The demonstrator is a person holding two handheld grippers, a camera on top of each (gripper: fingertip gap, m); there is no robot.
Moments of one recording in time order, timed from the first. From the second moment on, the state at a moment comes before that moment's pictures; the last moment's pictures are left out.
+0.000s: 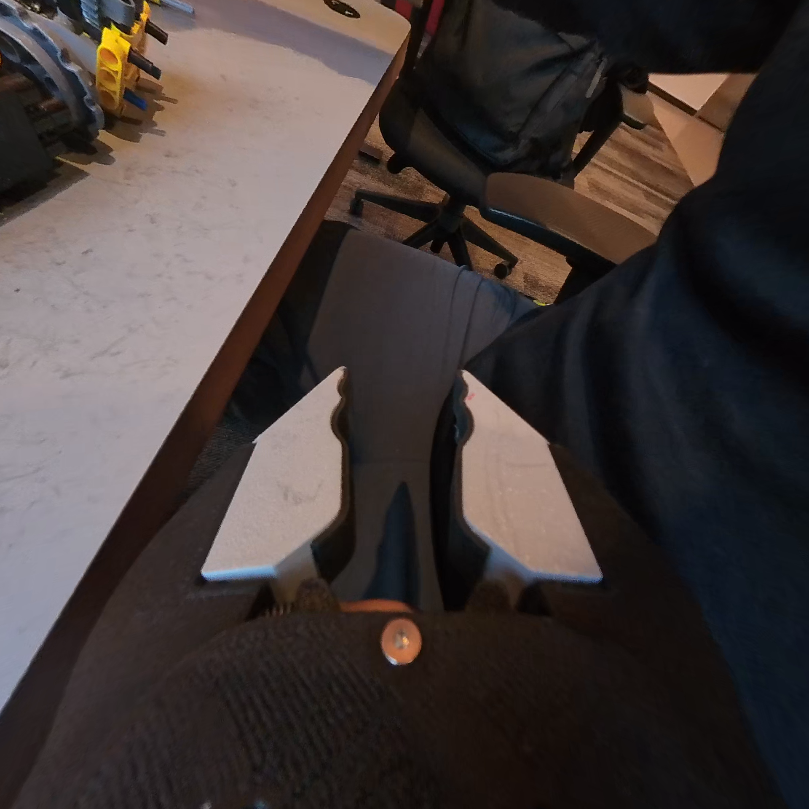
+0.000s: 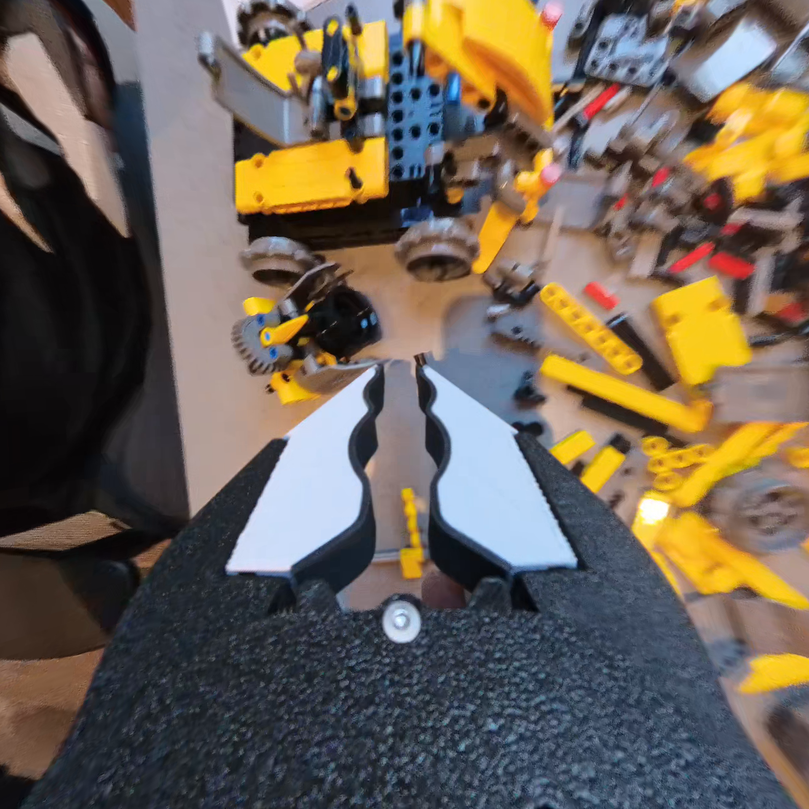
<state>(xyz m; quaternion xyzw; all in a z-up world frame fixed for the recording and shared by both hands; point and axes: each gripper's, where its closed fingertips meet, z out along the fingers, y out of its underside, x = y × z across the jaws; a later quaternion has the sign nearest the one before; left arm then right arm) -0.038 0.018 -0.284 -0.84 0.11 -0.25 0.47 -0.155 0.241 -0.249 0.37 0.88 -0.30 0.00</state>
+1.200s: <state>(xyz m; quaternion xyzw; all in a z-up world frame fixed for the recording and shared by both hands) -0.032 0.016 -0.292 -0.85 0.13 -0.24 0.45 -0.184 0.255 -0.278 0.40 0.87 -0.26 -0.11</state>
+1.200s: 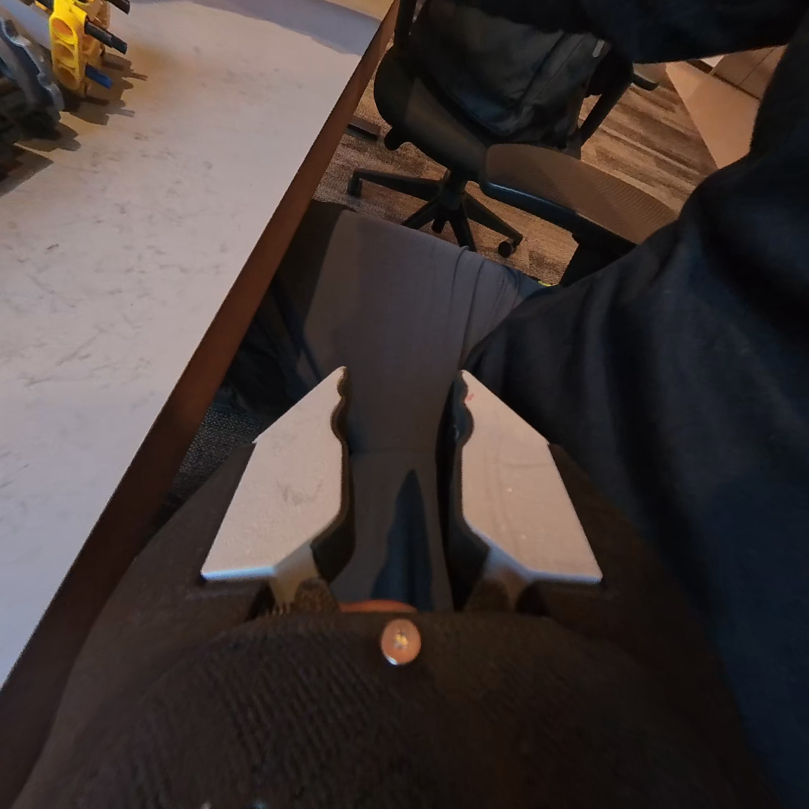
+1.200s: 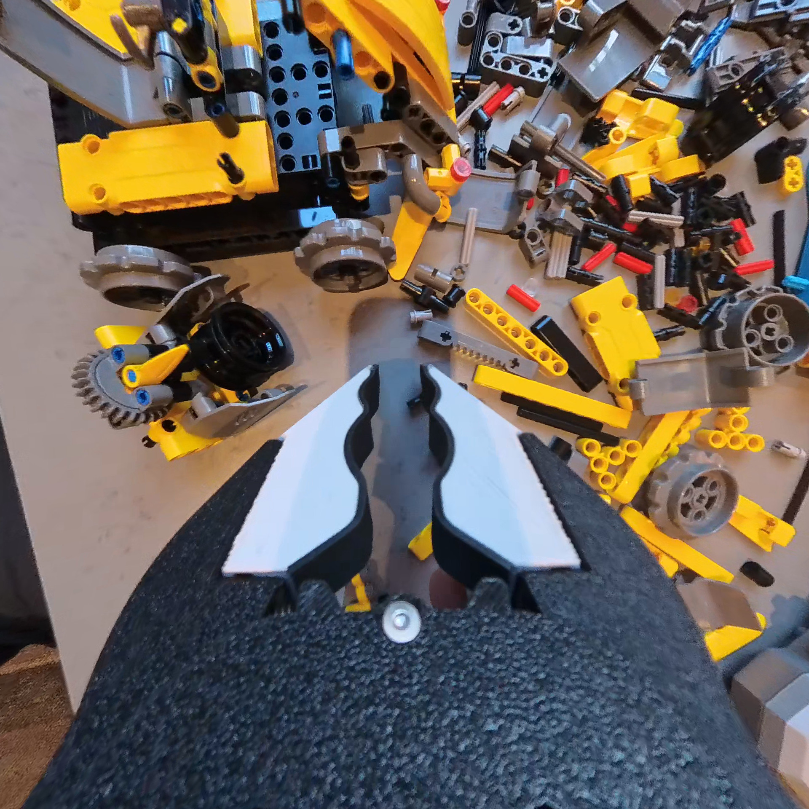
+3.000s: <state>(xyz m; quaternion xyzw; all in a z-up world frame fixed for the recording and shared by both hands) -0.026 0.018 -0.298 -0.86 0.15 -0.23 0.44 -0.127 0.261 -0.196 0.43 0.69 -0.50 -0.30</state>
